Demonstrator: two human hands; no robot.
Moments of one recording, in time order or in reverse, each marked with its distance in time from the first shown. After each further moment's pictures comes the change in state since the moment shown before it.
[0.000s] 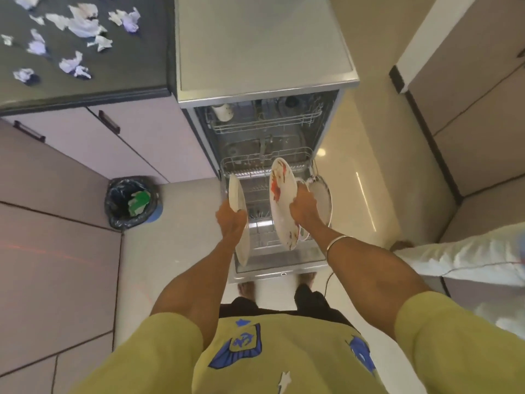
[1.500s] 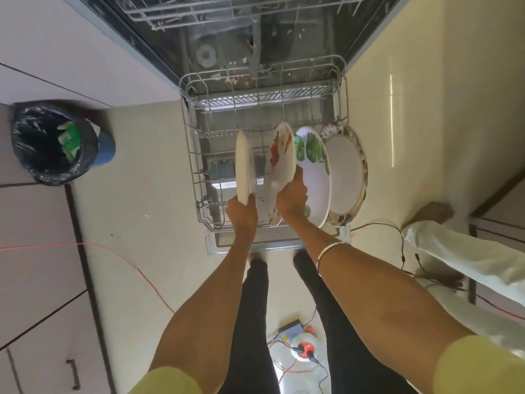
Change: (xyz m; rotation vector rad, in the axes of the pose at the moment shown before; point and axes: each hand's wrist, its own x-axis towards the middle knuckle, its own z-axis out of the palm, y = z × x) left_hand 0.166 -0.087 0.243 -0.051 0.009 -0.300; right_hand 0.220 0.144 0.194 0.151 -0.005 0.299
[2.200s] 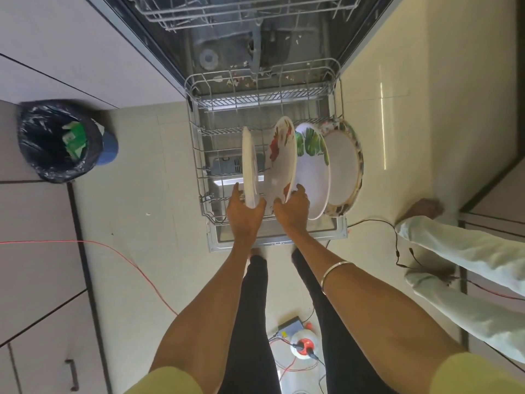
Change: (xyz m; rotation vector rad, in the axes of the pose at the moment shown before) left_hand -0.029 -0.024 -0.031 0.091 -0.028 0.244; right_hand -0.065 0.013 -0.012 -0.036 -0.027 0.097
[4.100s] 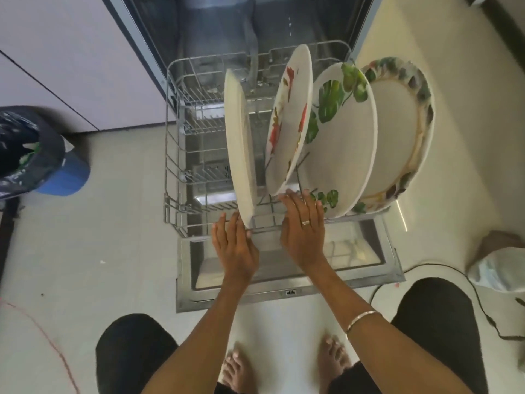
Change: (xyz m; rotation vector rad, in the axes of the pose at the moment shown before) left_hand 0.104 -0.282 0.171 0.208 0.635 1.023; right_hand 0.142 0.215 0.162 -0.256 0.836 -1.248
